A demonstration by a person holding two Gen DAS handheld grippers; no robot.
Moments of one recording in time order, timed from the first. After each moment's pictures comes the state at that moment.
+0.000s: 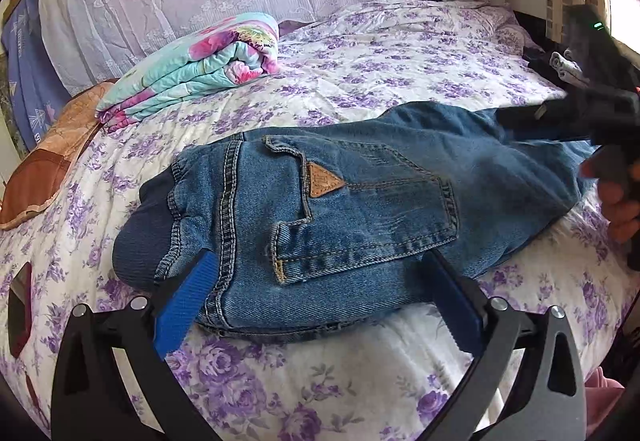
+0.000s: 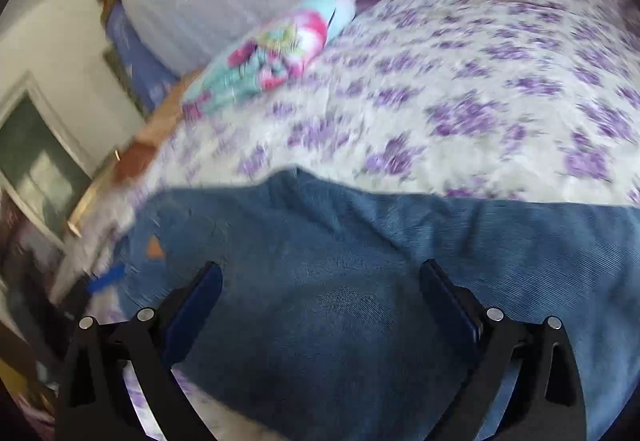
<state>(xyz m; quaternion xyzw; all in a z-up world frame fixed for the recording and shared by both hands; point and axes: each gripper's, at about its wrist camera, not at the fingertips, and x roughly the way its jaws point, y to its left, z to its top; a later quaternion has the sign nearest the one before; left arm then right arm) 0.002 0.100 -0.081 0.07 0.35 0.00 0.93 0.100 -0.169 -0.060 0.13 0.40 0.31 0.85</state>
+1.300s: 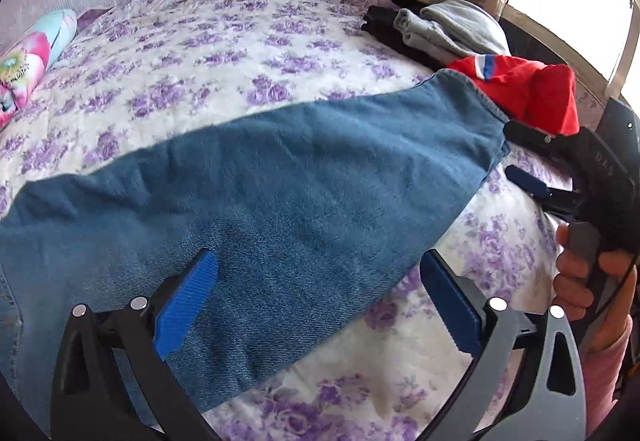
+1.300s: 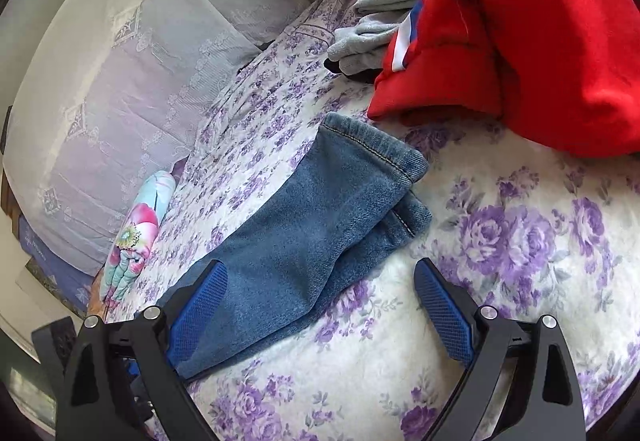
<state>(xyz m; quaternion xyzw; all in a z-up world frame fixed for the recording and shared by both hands) 0.084 -0.152 -0.096 0.04 0.42 -0.25 0.87 0.006 -0.459 -0.096 0.33 0.29 0.02 0.90</state>
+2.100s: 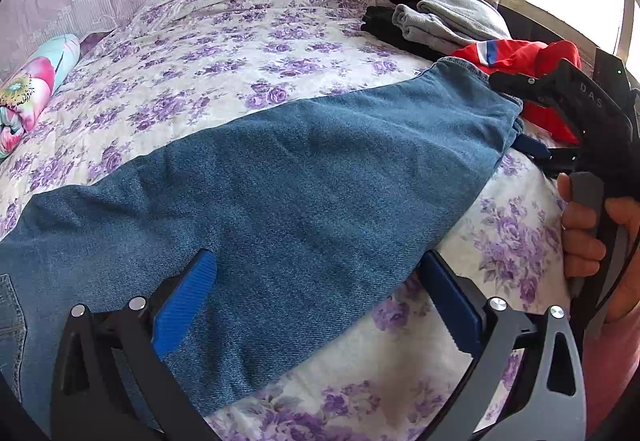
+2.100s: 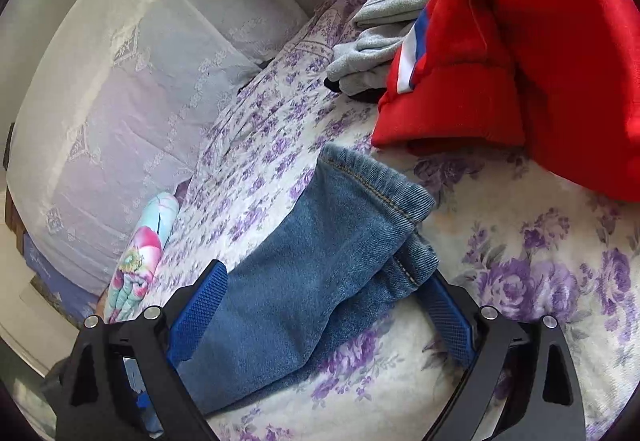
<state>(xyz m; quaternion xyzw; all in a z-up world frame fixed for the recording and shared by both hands) 0.077 -0.159 -0.100 0.07 0.39 -0.23 0.89 0.025 -0.467 -0.096 0.36 0.25 0.01 0.90</state>
